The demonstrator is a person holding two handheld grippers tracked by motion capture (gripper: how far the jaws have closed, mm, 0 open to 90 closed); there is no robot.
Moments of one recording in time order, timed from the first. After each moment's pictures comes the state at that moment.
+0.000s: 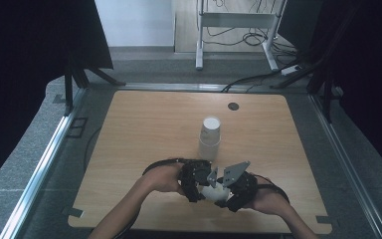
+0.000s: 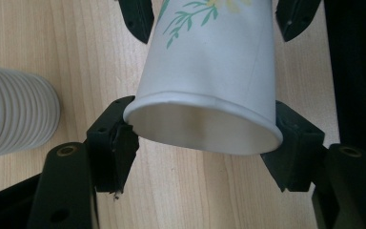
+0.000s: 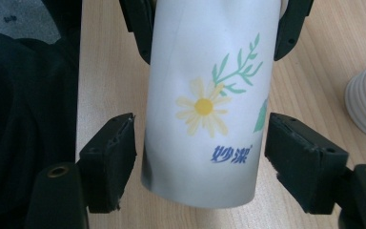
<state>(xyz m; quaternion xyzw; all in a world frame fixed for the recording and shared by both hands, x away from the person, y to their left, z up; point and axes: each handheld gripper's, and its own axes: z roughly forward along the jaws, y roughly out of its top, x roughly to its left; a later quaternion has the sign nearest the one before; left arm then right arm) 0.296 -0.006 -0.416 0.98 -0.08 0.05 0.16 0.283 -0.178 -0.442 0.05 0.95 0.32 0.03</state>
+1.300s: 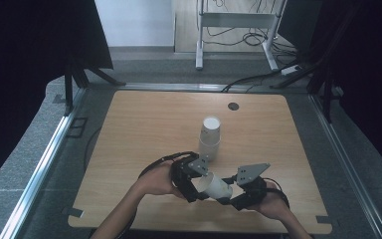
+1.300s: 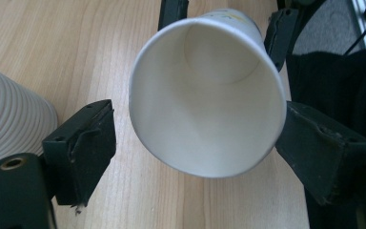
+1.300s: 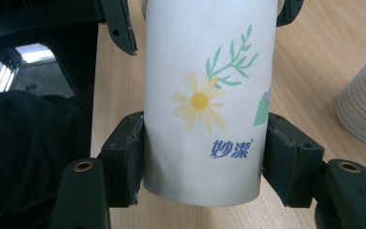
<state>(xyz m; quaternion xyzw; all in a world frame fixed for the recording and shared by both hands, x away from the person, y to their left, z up) 0.304 0.027 -0.412 0.94 0.01 0.00 0.33 0.278 -0.207 -0.451 0.10 0.89 0.44 0.02</state>
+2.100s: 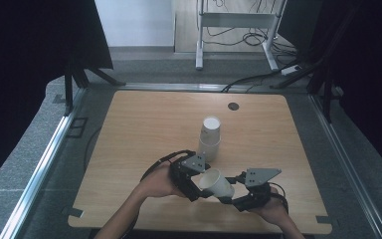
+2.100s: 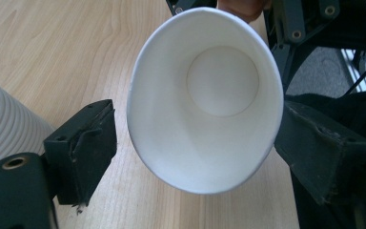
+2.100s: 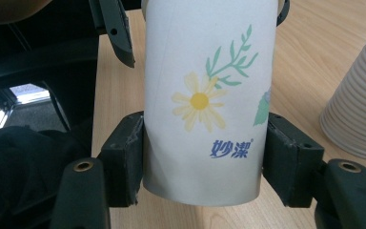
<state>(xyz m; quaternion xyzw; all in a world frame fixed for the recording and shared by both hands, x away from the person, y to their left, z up) 0.302 0.032 -0.409 0.91 0.03 0.00 0.40 0.269 -0.220 -0.458 0.12 0.85 0.51 0.04</state>
